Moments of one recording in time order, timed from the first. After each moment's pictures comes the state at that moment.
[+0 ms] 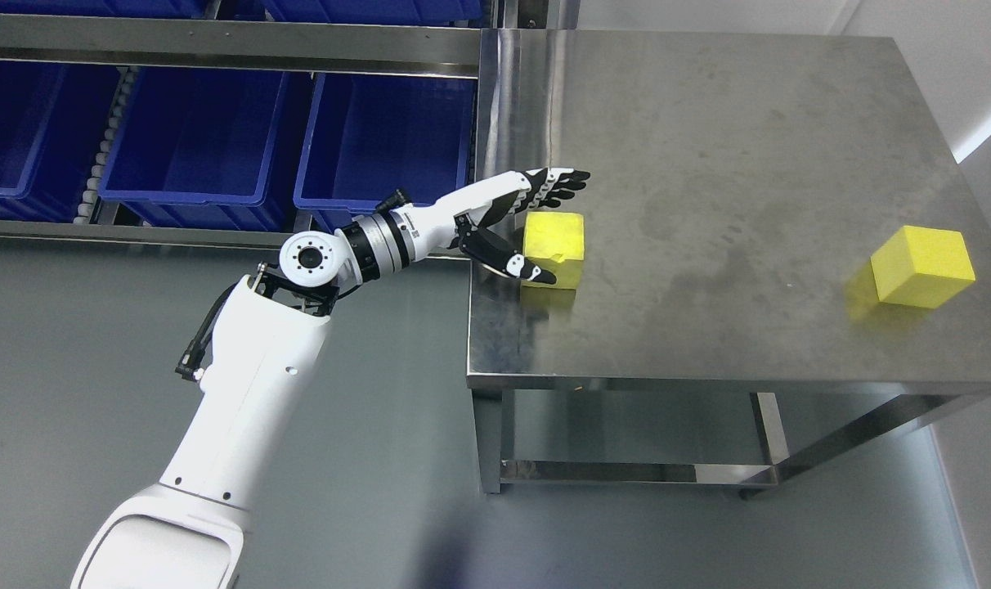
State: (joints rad) left arm -0.71 0.04 -0.36 -1.10 -0.02 -0.11 -0.81; right arm 0.00 0.00 -0.09 0.00 0.00 -0.10 -0.03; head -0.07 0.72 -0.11
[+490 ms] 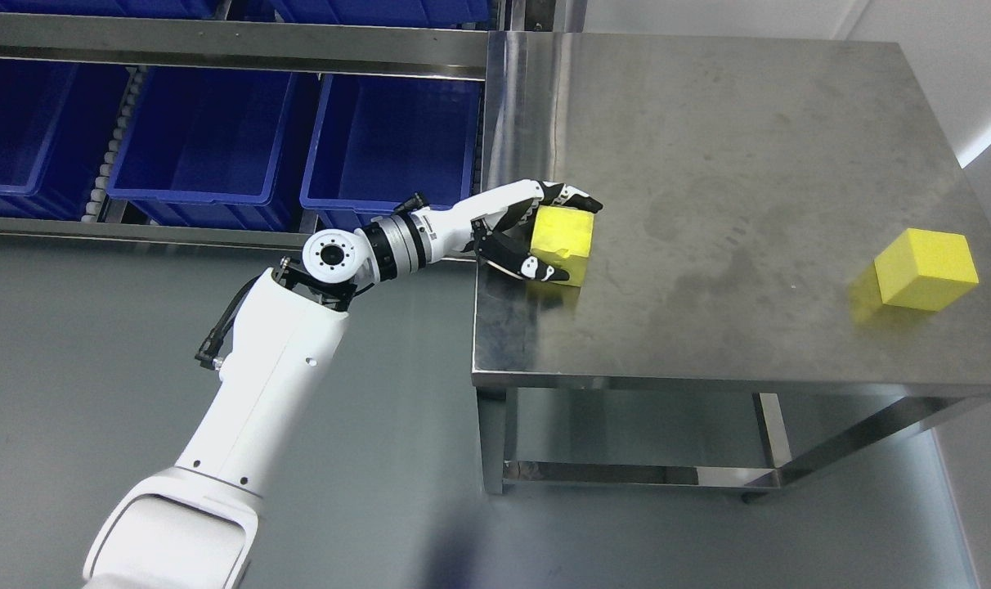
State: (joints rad) left arm -0.74 0.01 -0.38 -1.00 -0.04 -0.13 -0.80; right arm 0.00 0.00 -0.09 0.00 0.00 -0.10 -0.03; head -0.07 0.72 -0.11
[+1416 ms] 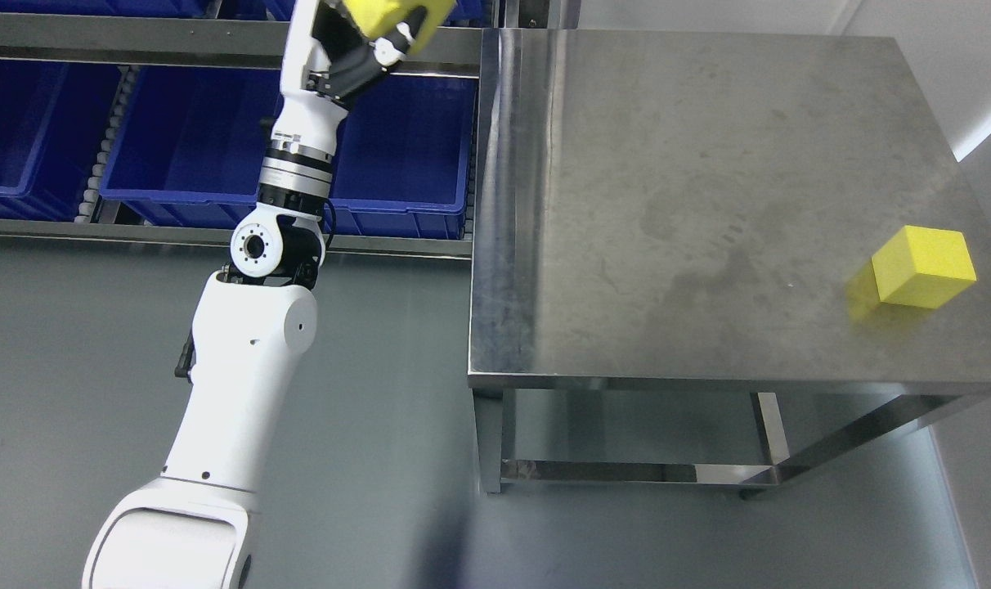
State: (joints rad) left arm -0.71 0.00 -0.17 -1.12 0.41 -0.49 -0.10; right arm 0.00 0.00 -0.09 0.00 0.00 -0.10 -0.03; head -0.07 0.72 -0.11
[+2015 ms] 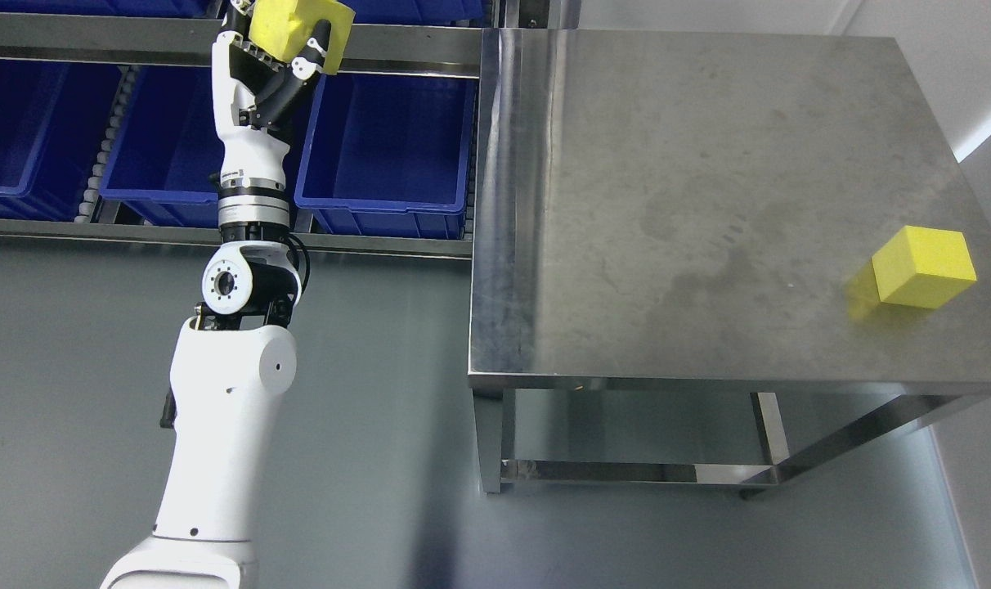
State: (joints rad) left arm -0.57 0.00 -0.08 -1.31 0.41 -0.28 0.04; right arm 0.00 0.00 -0.09 0.00 0.00 -0.10 -0.03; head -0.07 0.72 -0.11
